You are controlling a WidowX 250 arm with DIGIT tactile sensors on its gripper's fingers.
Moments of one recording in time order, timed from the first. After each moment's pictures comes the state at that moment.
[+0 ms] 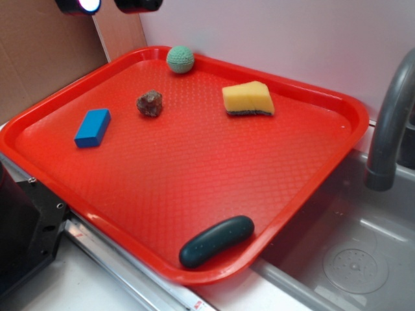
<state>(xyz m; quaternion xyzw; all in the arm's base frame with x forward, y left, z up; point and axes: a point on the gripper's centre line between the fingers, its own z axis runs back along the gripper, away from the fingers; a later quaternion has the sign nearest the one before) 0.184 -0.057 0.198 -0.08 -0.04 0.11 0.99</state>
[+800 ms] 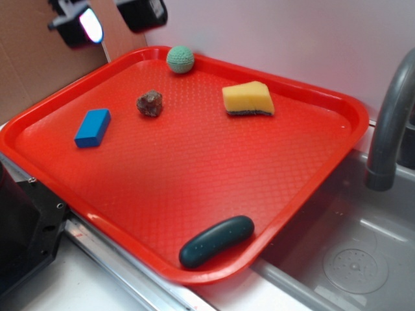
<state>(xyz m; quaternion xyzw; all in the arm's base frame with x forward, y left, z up) 0.199 -0.012 0.145 -0.12 -0.08 0.31 0.94</state>
